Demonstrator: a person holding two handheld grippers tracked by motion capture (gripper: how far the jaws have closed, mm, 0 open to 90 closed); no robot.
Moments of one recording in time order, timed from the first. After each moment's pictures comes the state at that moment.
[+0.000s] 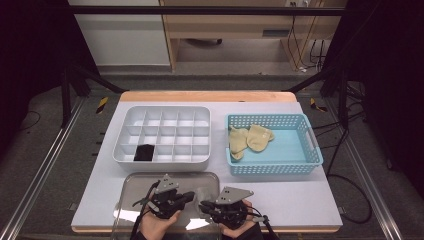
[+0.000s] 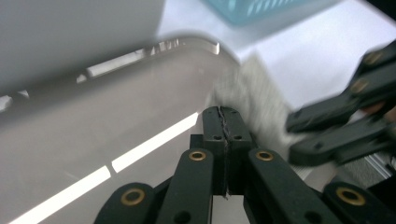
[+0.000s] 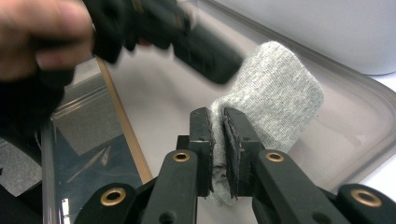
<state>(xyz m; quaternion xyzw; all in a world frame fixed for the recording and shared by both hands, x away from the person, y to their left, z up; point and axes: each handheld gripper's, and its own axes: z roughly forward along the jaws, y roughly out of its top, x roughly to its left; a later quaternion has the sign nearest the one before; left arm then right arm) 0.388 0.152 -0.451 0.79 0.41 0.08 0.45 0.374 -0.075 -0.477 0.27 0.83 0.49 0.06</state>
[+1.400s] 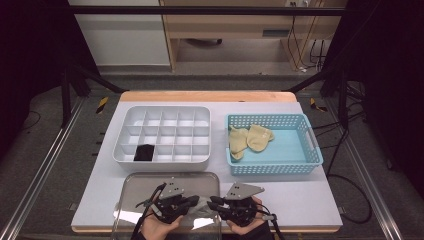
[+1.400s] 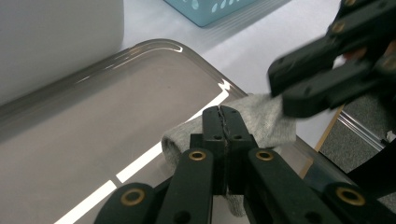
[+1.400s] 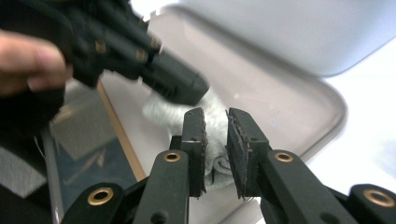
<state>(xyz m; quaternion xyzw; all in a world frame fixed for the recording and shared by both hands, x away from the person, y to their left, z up) 0.378 0.140 -0.458 0.82 0.36 0.06 0.44 0.374 -0.098 -0.456 0.30 0.82 0.49 0.07</state>
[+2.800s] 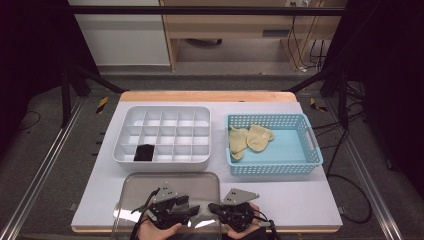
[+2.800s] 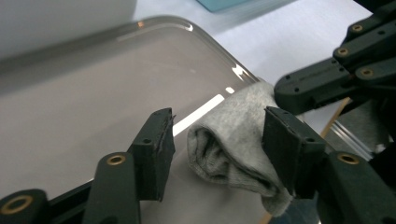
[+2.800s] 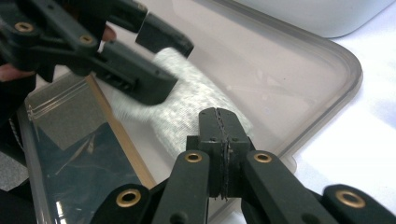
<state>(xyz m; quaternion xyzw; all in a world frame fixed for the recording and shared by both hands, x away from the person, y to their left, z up) 0.370 0.153 -0.476 0.80 0.40 0.03 0.45 0.365 -0.089 -0.476 0.32 0.83 0.45 0.07</state>
